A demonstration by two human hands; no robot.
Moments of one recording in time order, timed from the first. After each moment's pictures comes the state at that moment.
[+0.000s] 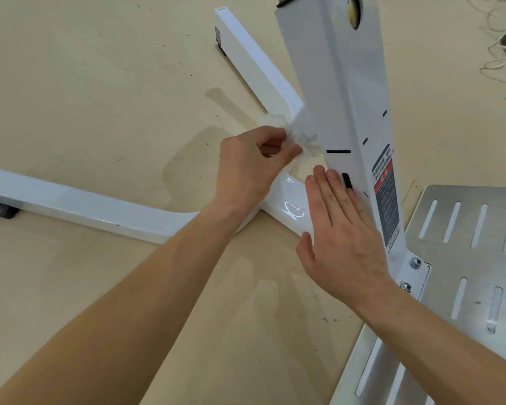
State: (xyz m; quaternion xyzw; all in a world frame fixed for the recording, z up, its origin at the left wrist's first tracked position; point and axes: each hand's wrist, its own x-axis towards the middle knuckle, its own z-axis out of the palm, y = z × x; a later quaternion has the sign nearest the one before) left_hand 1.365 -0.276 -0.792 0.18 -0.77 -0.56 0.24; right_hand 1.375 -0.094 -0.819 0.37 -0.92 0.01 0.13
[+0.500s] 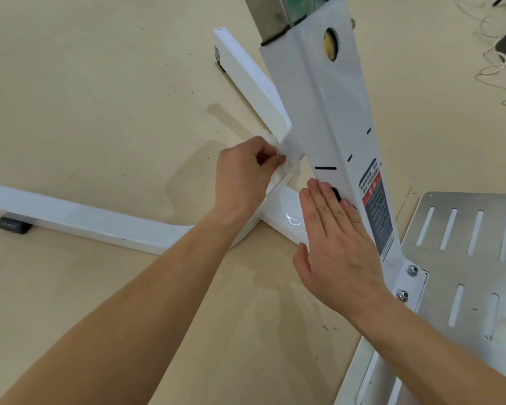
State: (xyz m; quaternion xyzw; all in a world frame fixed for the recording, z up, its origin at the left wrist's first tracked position) left_hand 1.353 -0.280 -0.789 0.21 -0.83 -0.47 0.23; right_hand 1.376 -0.090 -0.808 0.37 -0.92 0.03 0.11
